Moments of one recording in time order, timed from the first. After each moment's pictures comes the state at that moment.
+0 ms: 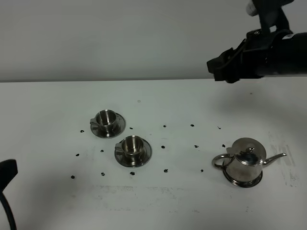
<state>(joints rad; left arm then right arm) -0.14 0.59 -0.55 -0.29 0.50 0.18 0.25 1.62 -1.33 0.74 0.52 -0.81</state>
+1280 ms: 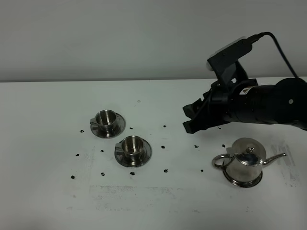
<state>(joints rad) -0.14 0.00 -0.46 -0.04 1.07 -0.03 0.47 1.62 -1.10 0.60 0.26 -0.74</state>
